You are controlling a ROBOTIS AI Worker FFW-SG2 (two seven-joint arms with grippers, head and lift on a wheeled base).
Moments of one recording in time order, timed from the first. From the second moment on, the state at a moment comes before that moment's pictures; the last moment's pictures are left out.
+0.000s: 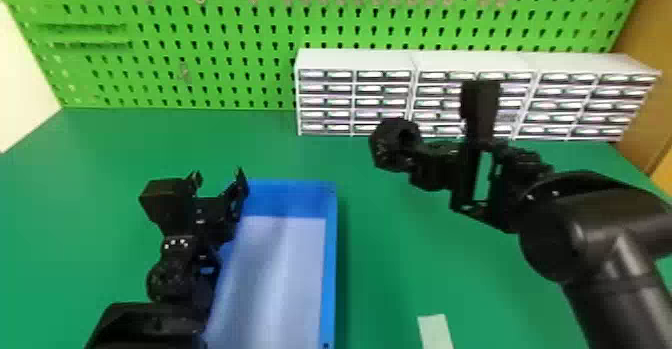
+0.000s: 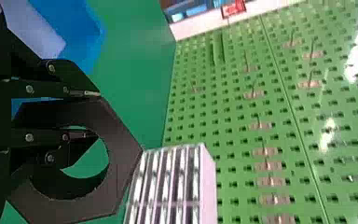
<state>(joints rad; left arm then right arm) 0.03 0.00 -0.03 -1.65 0.08 -0.03 0.07 -0.34 -0.18 0.20 -1.78 -0.38 0.80 0.33</state>
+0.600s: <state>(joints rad) 0.03 0.00 -0.02 -1.65 0.07 -0.03 0.07 -0.39 -0.18 0.38 -1.77 -0.48 0.79 0.31</state>
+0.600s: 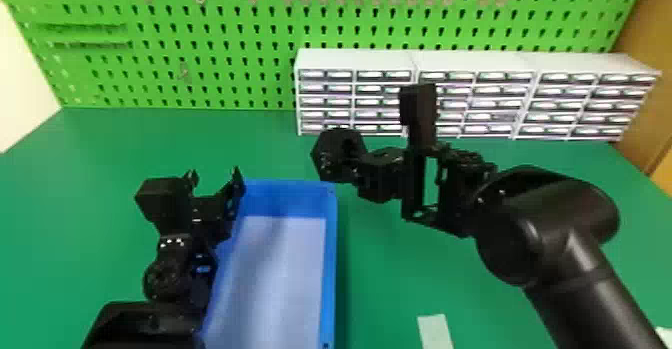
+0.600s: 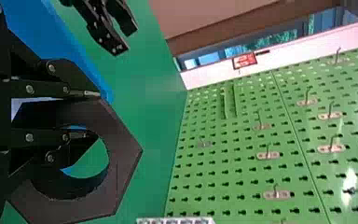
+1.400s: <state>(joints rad) 0.03 0.00 -0.01 -1.65 0.07 -0.03 0.07 -0.42 -0.20 0.53 -1.75 -0.58 0.77 0.30</state>
